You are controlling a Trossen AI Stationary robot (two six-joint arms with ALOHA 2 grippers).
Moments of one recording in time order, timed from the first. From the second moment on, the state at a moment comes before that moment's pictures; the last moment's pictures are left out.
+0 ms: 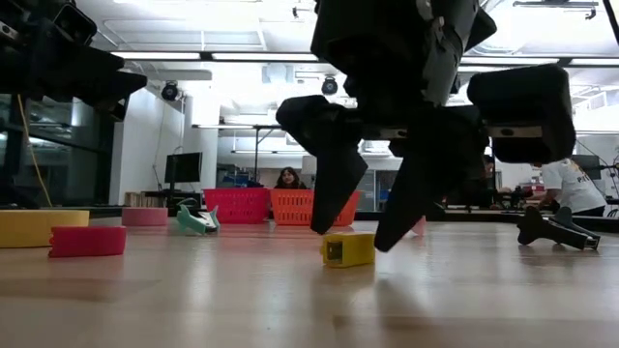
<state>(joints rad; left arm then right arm) -0.12 0.02 0.03 -0.01 0.01 -0.11 0.32 2.02 1.29 -0.30 -0.13 -0.48</state>
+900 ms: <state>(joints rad) -0.12 0.02 0.03 -0.01 0.01 -0.11 0.32 2.05 1.29 -0.32 -0.13 -0.42</state>
